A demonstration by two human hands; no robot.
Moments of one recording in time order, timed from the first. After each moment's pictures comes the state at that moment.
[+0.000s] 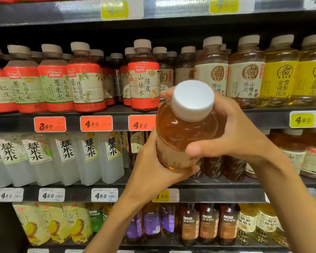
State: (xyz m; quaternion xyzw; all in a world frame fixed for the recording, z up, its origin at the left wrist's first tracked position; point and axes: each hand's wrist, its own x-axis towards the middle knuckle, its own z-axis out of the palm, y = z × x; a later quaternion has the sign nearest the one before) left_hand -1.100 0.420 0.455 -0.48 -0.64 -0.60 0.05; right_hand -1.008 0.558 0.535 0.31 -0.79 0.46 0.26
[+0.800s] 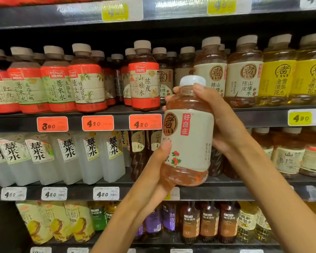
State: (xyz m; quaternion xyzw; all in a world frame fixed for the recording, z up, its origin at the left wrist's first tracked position) left_hand -1.090 0.421 0.443 -0.41 -0.41 -0.75 -0.32; right_hand -1.036 0.558 0.531 0.13 -0.63 0.72 0.24
